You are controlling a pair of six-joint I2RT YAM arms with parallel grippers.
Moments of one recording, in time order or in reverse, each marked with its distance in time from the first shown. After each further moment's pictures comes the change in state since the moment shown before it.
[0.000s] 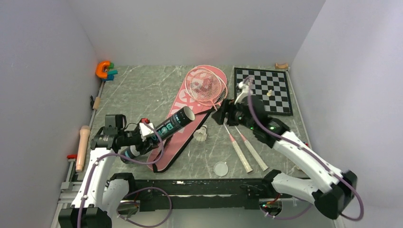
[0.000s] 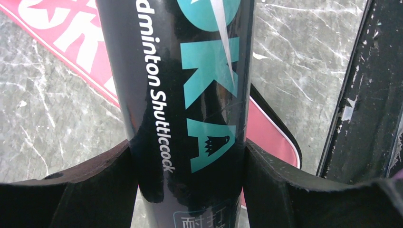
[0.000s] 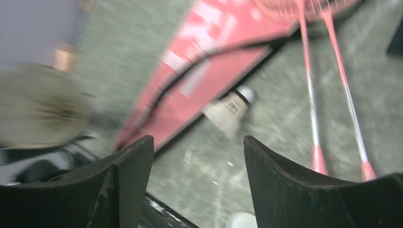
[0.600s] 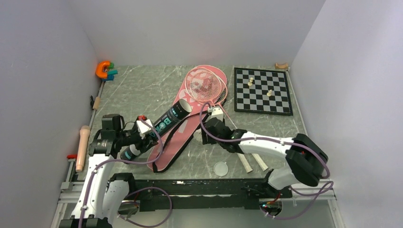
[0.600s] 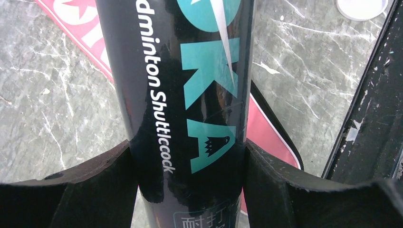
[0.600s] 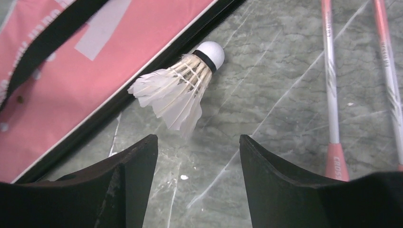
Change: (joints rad) left arm 0.000 -0.079 -0.006 0.090 -0.047 -0.192; right arm 0.283 0.392 -0.238 0.261 0.389 -0.024
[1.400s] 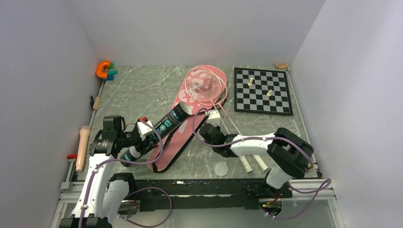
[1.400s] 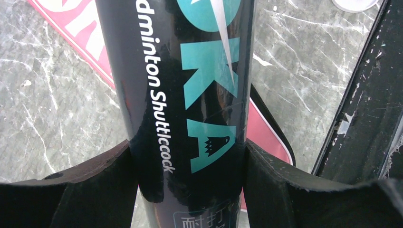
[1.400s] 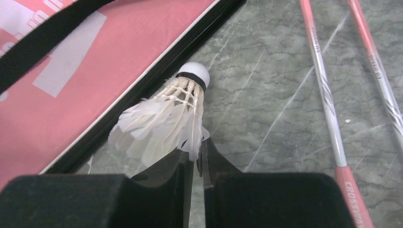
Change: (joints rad) left arm 0.000 -0.006 -0.012 -0.030 -0.010 0.003; right arm 0.063 0.214 -0.040 0.264 0.243 0.009
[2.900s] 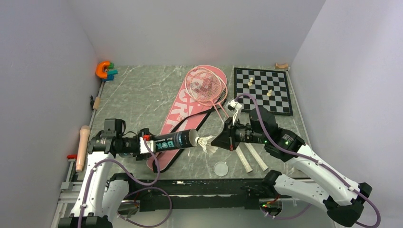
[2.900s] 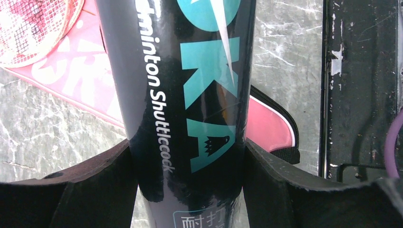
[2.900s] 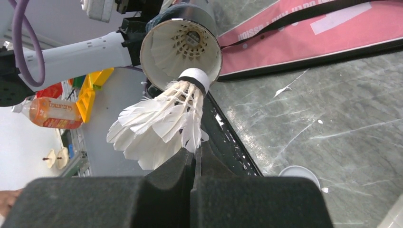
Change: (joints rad) left arm 0.005 0.026 0.057 -0.334 0.091 0.646; right arm -0.171 -0.771 0.235 -0.669 -1.019 -0.097
